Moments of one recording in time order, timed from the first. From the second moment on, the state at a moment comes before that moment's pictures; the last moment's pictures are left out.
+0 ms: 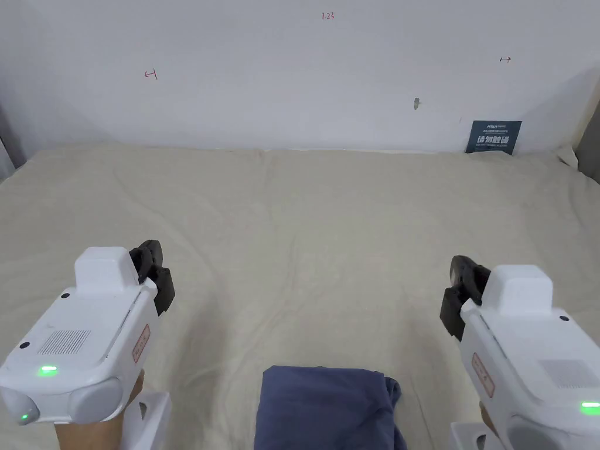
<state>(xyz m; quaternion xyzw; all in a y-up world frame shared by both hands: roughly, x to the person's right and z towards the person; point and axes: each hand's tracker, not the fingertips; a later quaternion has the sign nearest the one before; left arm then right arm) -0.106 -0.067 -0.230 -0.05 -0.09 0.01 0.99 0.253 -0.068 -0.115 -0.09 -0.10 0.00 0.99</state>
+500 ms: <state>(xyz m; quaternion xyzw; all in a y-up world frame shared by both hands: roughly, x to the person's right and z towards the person) -0.119 -0.082 -0.229 -0.08 -0.10 0.02 0.99 0.199 -0.243 -0.164 -0.26 -0.02 0.01 0.97</state>
